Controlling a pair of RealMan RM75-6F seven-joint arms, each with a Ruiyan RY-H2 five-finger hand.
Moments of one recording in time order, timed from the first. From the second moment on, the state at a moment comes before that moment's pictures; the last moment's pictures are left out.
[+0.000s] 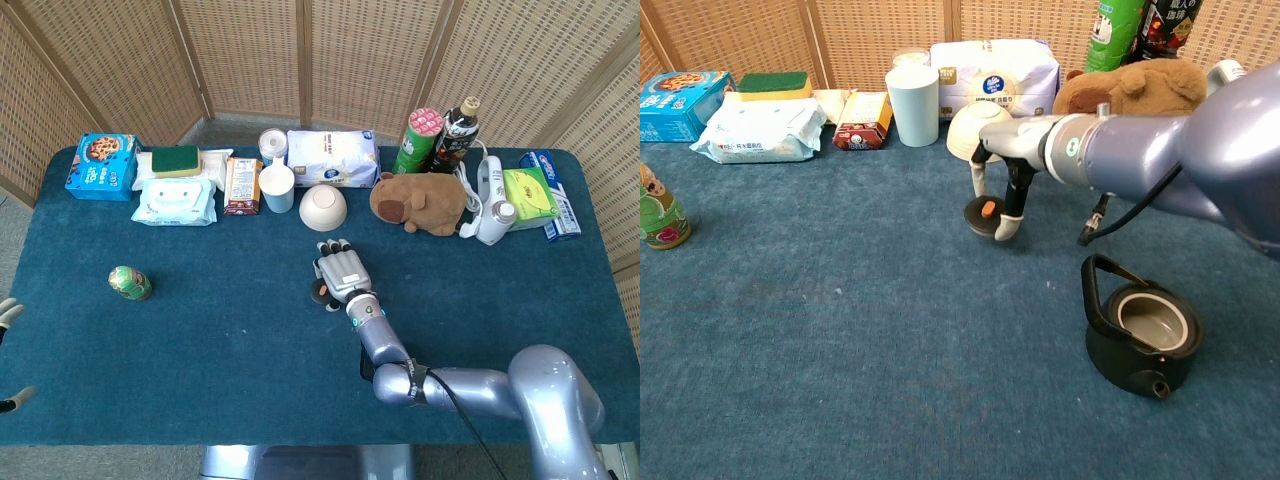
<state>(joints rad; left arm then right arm) 0.02 -0.86 0.08 -1.78 1.61 1.52 -0.21 1.15 -1.71 0.24 -1.42 -0.40 0.93 -0.77</state>
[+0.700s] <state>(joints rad) 0.01 -0.86 0.08 -1.79 1.62 1.51 -0.18 1.06 -1.34 0.23 -1.84 -0.48 1.04 -0.74</state>
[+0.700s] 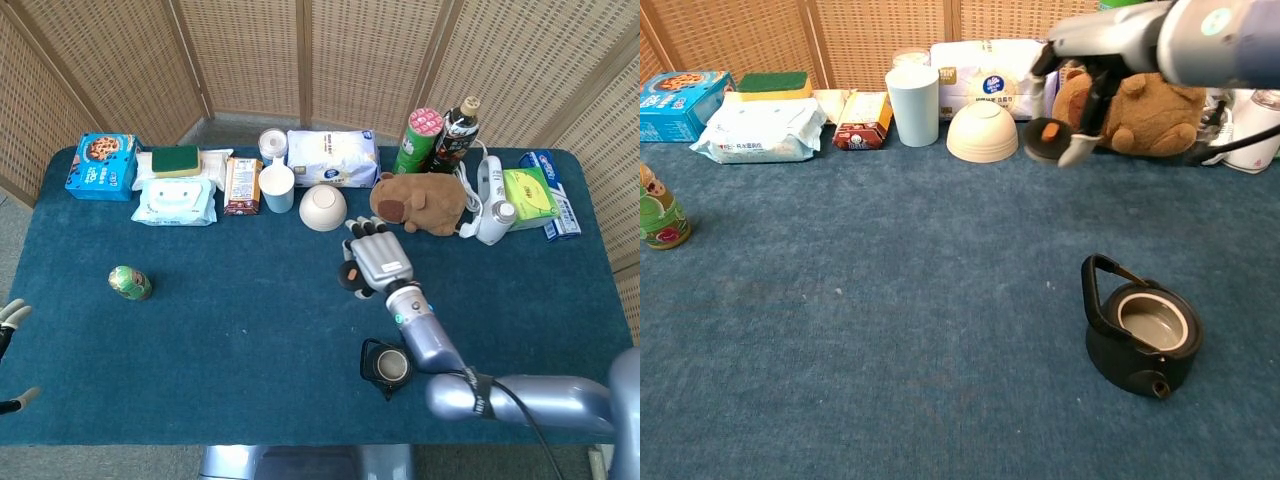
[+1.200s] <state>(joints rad) 0.01 -0.88 0.09 -1.81 1.62 1.49 -0.10 0.85 -0.98 0.10 -2.04 -0.82 1.00 -0.55</state>
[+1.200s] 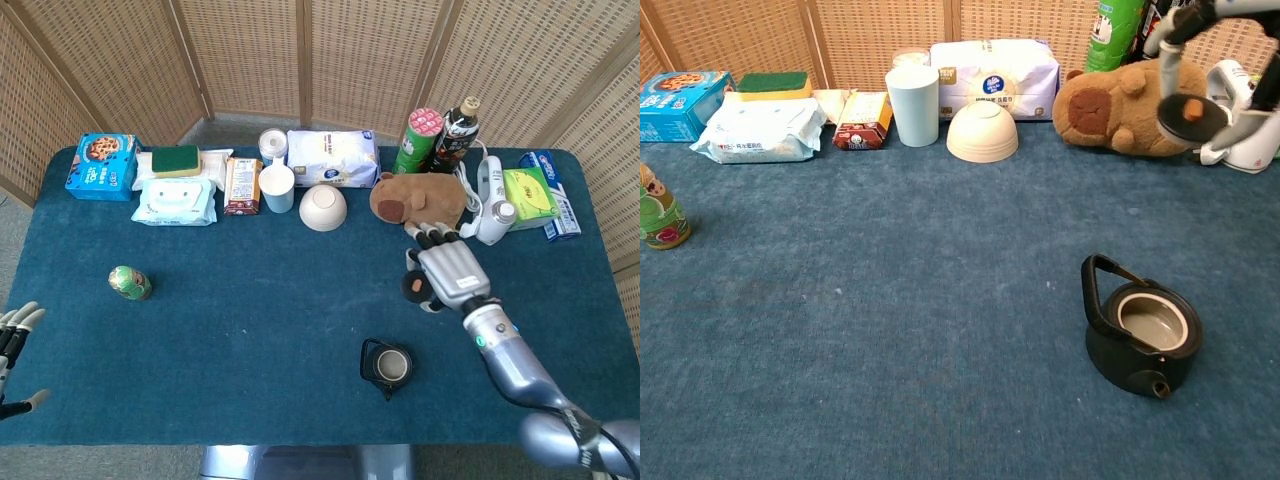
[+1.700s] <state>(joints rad) 0.01 -0.89 0.09 -1.82 1.62 1.48 -0.08 0.69 -0.88 -0.02 -2.08 -1.16 0.94 -0.40</state>
